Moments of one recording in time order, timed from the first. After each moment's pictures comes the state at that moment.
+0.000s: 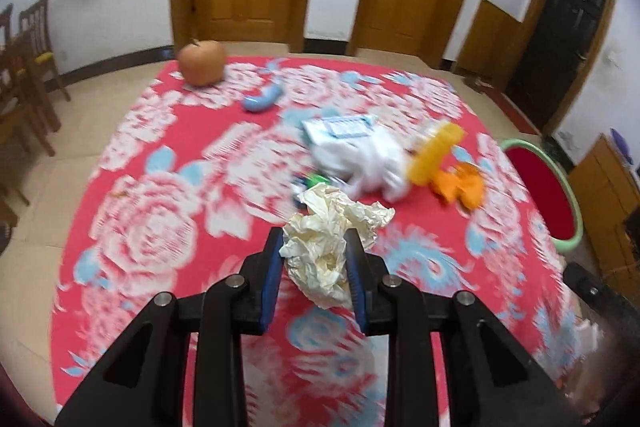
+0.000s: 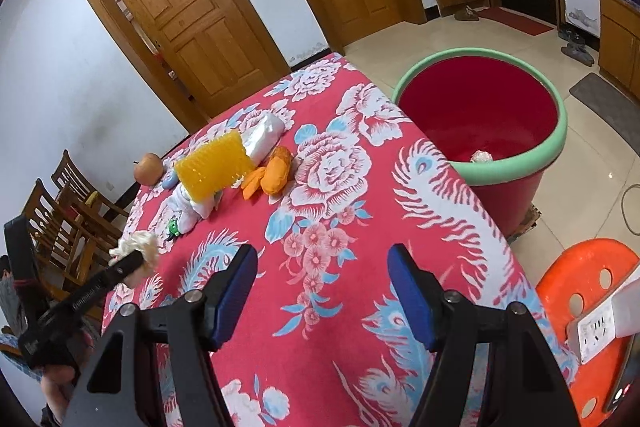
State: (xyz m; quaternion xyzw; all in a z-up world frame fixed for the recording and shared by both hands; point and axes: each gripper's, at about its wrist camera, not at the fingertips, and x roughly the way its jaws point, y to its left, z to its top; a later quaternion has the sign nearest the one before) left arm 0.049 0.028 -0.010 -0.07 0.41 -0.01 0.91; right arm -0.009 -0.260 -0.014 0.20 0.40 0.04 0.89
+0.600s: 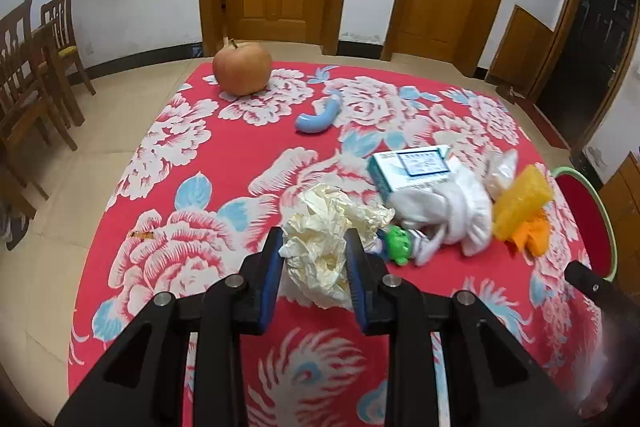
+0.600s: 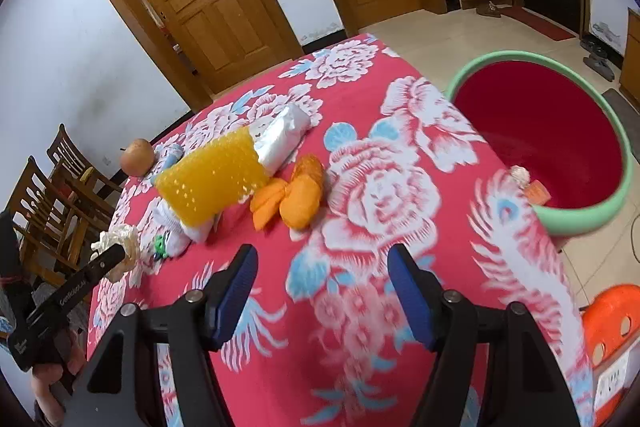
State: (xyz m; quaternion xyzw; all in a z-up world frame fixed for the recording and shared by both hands) left arm 0.099 0.066 -0.027 -0.07 0.42 0.04 0.91; right arm 0.072 -0.224 -0.032 0.17 0.43 0.06 0.88
